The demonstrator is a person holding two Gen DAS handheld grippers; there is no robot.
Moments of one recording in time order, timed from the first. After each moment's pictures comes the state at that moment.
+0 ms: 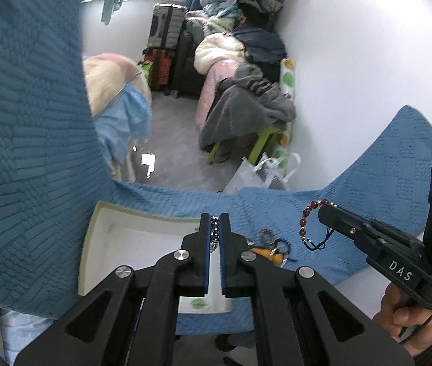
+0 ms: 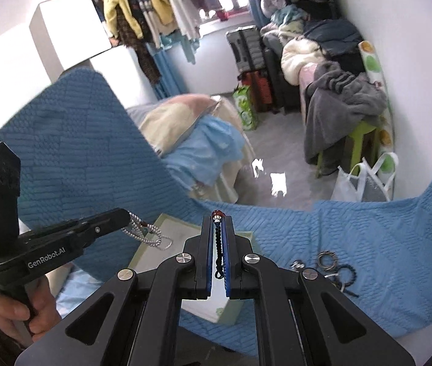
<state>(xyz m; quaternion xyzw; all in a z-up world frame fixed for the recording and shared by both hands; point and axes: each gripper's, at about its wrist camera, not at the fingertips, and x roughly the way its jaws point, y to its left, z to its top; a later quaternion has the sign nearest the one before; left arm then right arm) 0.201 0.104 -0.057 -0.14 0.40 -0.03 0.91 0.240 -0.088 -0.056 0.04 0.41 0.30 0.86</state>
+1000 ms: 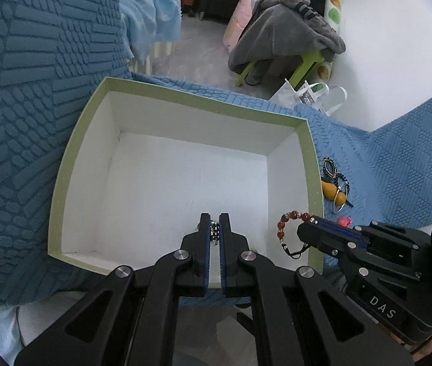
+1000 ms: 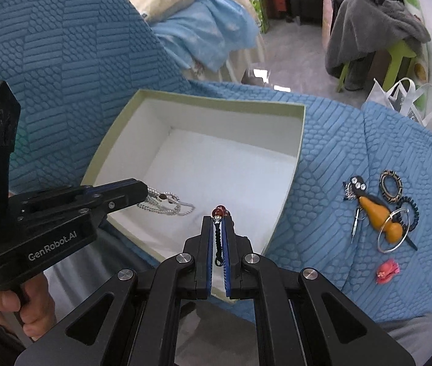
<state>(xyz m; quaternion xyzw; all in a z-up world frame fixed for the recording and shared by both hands) 0.217 0.132 -0.211 -0.17 0.54 -0.01 0.82 0.239 -0.017 -0.217 -0.04 0.58 0.30 0.75</state>
